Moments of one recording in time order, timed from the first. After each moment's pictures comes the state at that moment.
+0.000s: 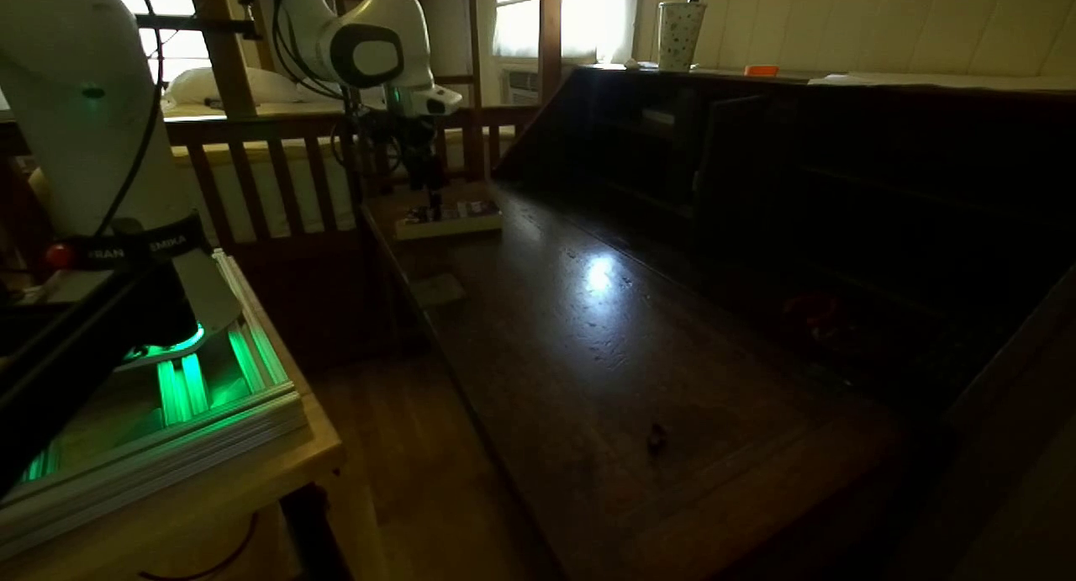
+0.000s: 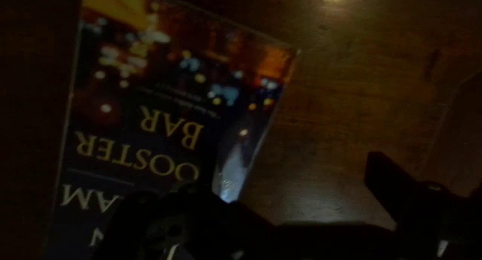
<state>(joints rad) 0.14 0.09 0.13 -2.67 0.16 2.90 0.20</state>
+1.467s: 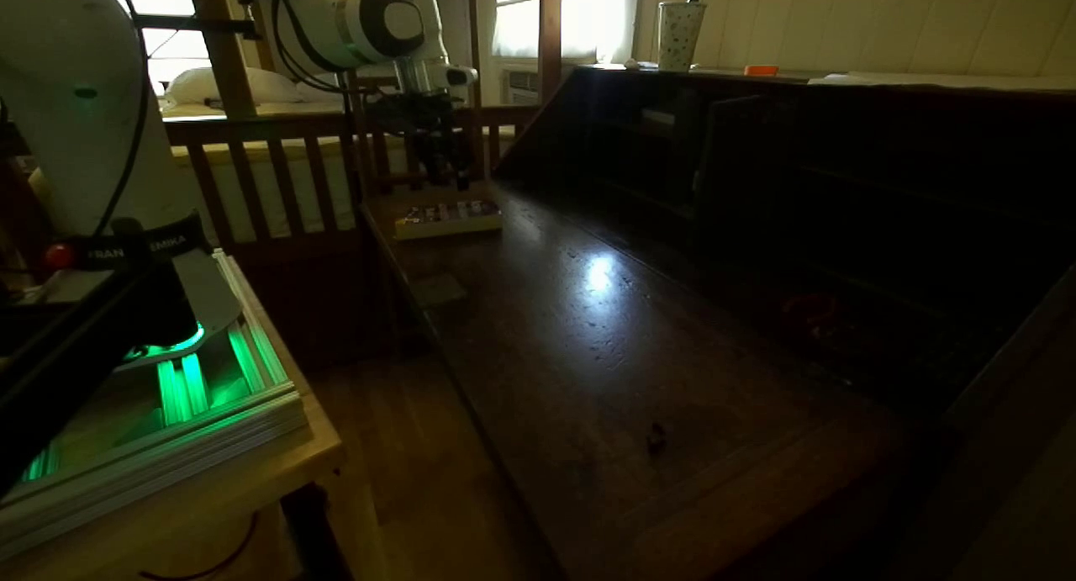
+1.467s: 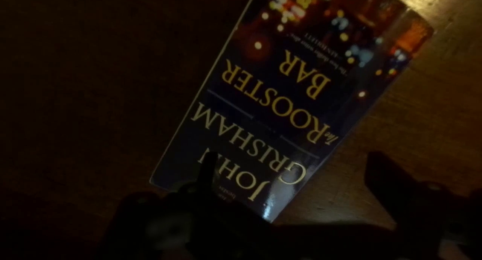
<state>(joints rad) 0.09 0.01 0.05 -2.64 -0.28 2.75 0.29</state>
